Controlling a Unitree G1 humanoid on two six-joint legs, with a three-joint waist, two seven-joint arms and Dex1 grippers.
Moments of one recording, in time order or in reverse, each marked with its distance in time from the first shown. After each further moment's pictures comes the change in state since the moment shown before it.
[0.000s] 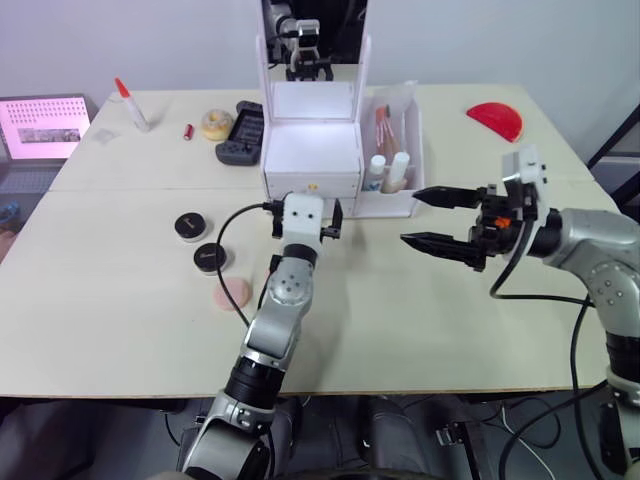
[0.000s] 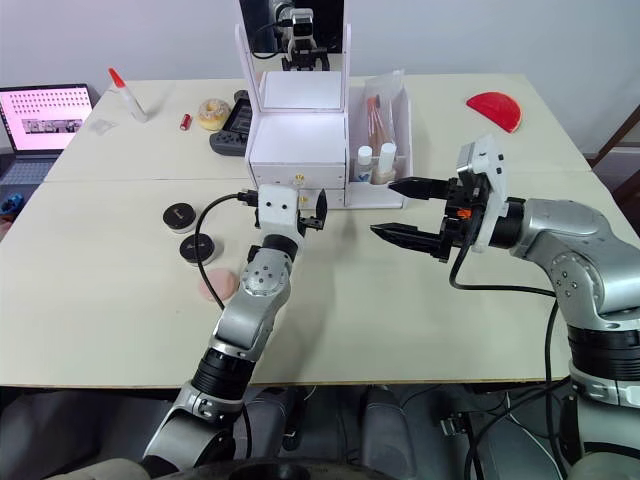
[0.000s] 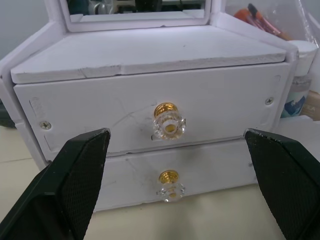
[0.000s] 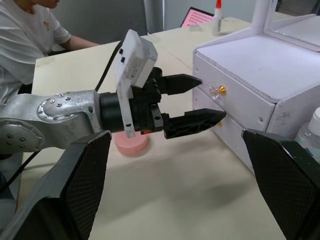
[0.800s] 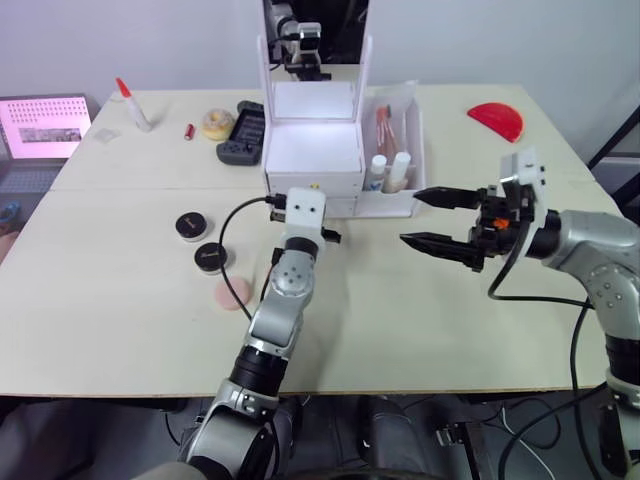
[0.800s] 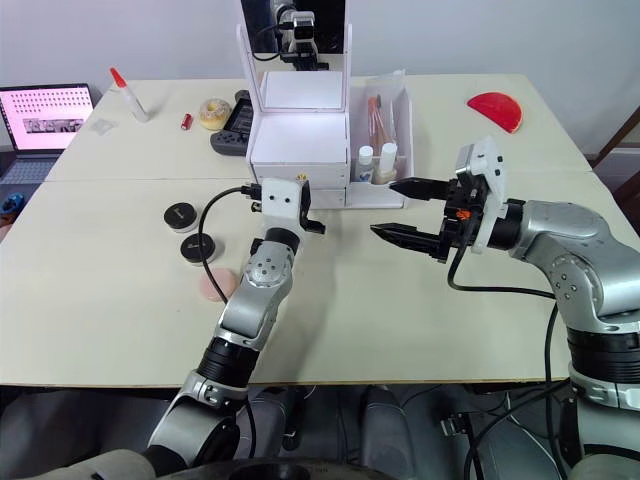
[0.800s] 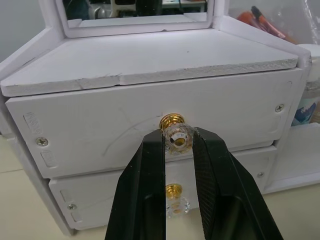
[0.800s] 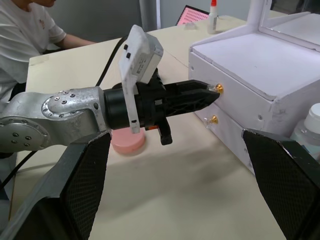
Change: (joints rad) left arm -0.054 -0.009 0.030 0.081 0.022 -0.043 -0.015; right arm 0.010 0.001 -0.002 -0.015 -0.003 0.001 -0.024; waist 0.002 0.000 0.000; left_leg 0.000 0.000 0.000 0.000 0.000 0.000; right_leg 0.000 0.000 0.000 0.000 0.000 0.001
